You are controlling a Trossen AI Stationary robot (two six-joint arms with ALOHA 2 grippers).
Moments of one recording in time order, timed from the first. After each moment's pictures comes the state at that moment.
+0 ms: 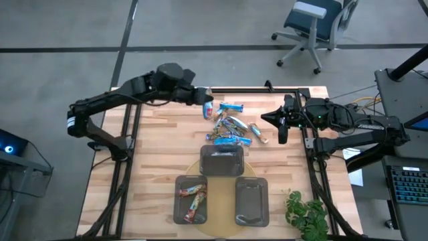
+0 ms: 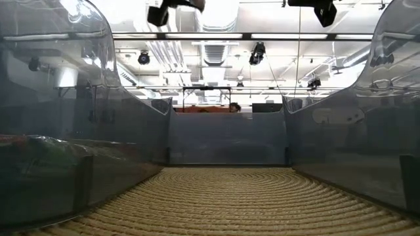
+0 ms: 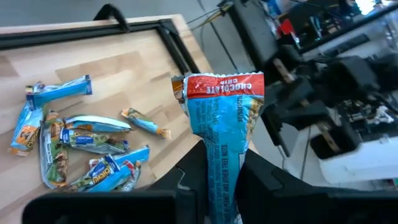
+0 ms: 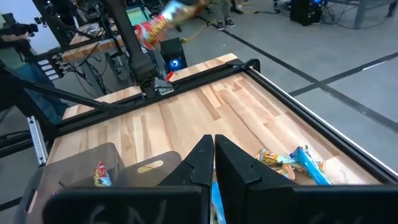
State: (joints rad) left arm 0.30 1.38 1.58 -0.61 0.10 -0.89; right arm -0.06 0.81 0.91 -0.39 0.16 0.31
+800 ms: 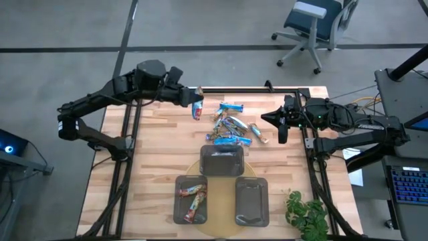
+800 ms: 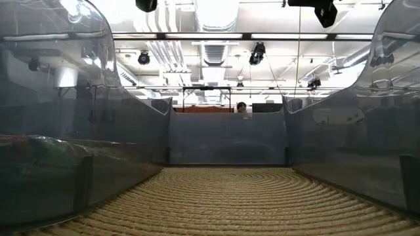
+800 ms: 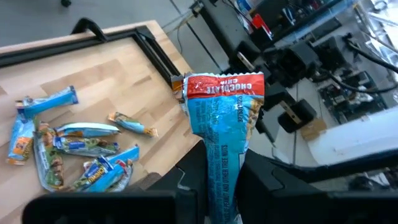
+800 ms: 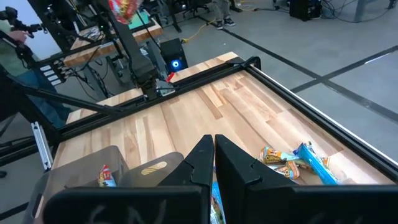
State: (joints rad) left arm 0.29 1.27 1.58 -0.65 0.15 -0.80; right arm -0.06 0.81 0.91 -0.39 0.16 0.34
